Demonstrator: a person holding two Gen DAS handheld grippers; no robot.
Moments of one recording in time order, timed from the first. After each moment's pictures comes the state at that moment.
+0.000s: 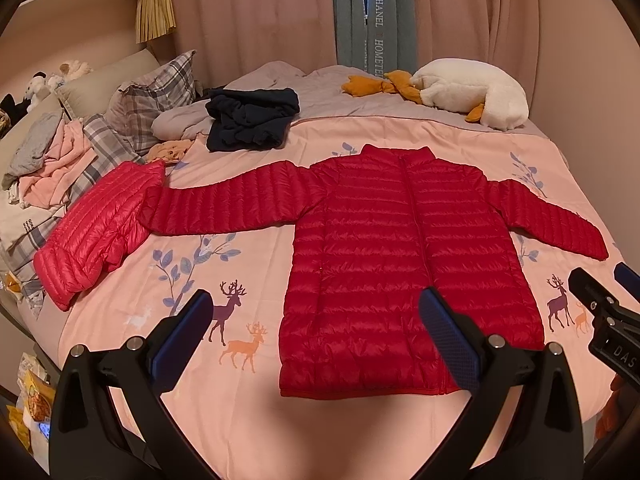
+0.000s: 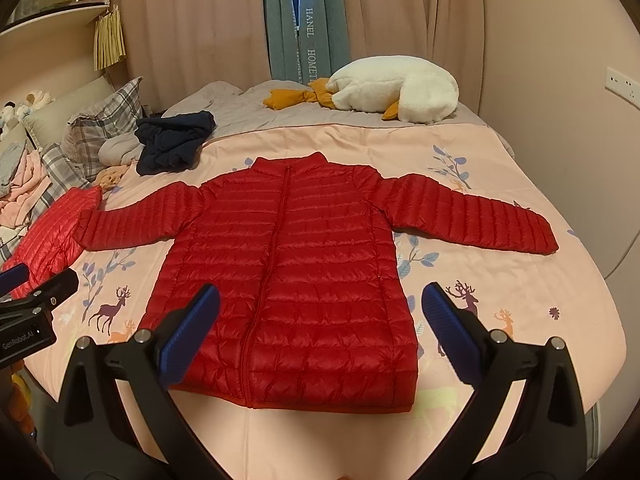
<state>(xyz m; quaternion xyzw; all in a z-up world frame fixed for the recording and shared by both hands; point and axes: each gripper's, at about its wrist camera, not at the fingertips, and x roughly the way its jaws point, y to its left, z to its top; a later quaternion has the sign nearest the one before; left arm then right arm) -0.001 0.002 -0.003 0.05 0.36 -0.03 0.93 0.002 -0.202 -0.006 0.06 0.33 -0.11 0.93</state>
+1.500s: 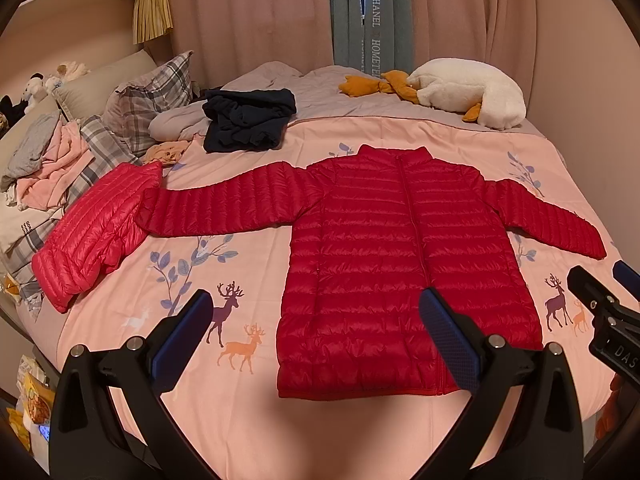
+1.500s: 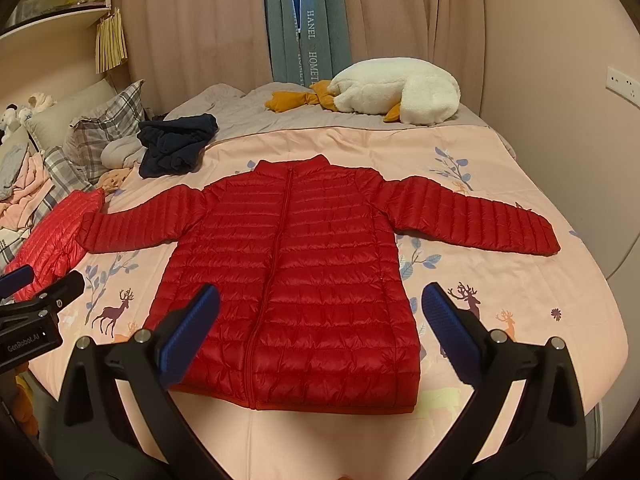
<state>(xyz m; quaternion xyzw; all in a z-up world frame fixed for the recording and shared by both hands) 0.001 -0.002 -0.002 0.05 0.36 -0.04 0.93 0.003 -0.196 -0.002 0.06 0.33 -0.11 0.93</state>
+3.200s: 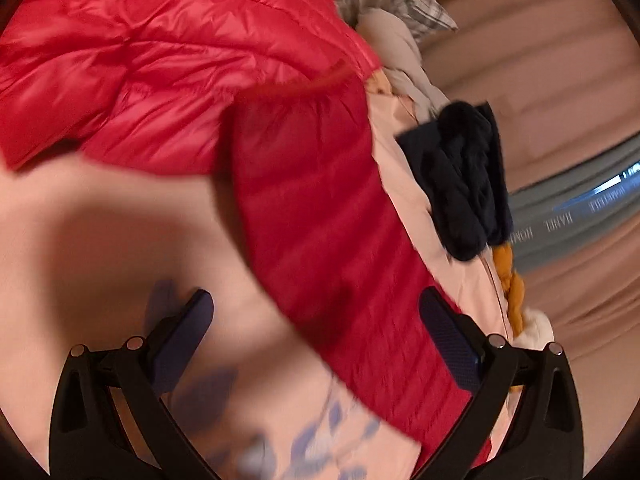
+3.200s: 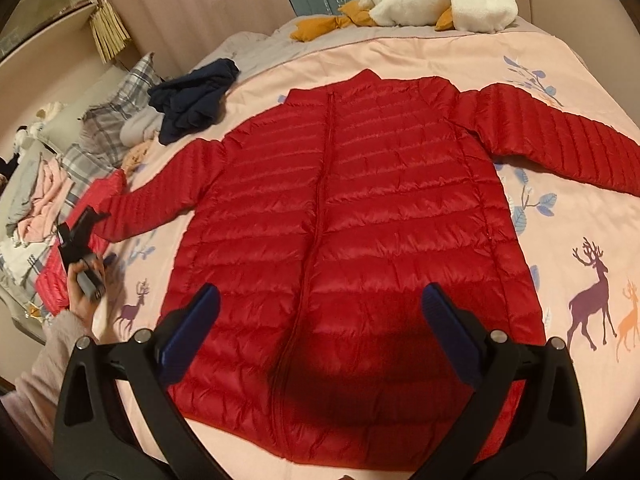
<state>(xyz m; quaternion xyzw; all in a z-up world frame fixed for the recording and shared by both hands) 0.298 0.361 -0.214 -0.46 0.33 0.08 0.82 0.117 -0.214 -0.114 0.17 0.43 -0.01 0.89</state>
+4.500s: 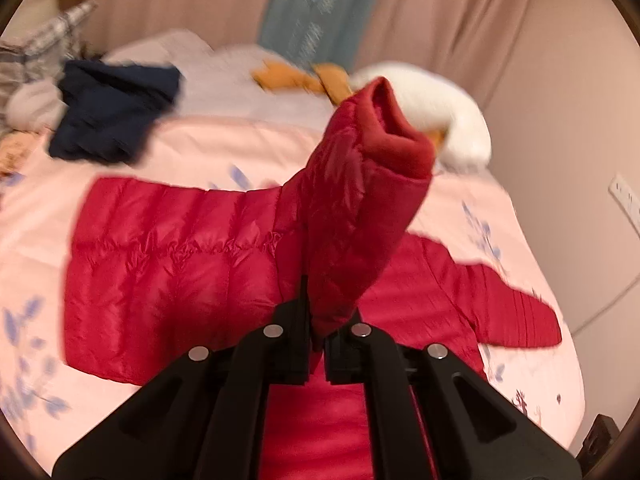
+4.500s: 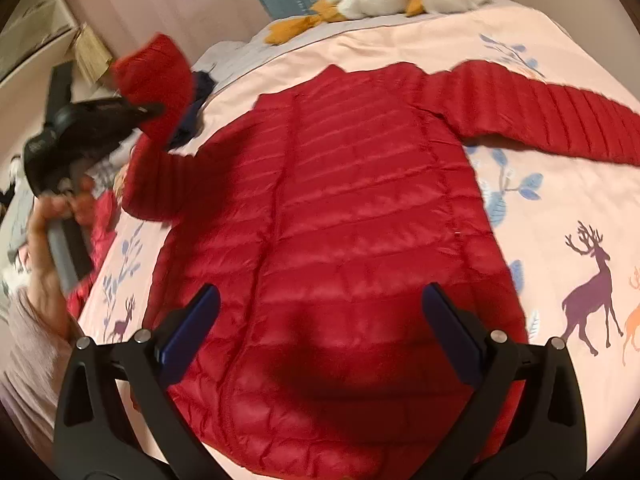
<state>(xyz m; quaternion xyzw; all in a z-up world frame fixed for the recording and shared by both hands) 0.294 -0.071 -0.077 -0.06 0.39 -0.23 0.89 0.110 -0.274 -0.137 0.23 0.42 -0.02 0.88</state>
